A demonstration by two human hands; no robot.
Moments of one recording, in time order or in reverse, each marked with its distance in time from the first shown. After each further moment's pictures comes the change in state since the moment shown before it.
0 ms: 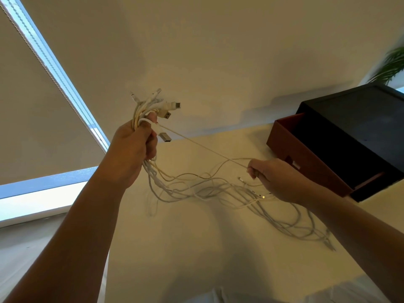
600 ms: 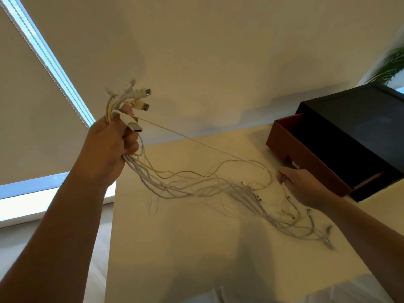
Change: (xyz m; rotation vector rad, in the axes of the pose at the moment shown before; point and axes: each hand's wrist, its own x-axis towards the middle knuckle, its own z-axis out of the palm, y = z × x) left_hand 0.002 0.012 -0.021 -0.163 0.008 0.035; right_hand -0.033 0.061 0.013 0.047 -0.026 0.383
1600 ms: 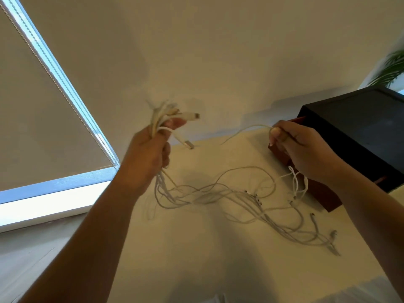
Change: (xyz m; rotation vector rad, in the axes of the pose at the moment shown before) left_hand -0.009 -0.019 0.042 0.147 -0.043 0.002; right_hand -0.005 -0.098 -0.076 0.397 0.294 -0.245
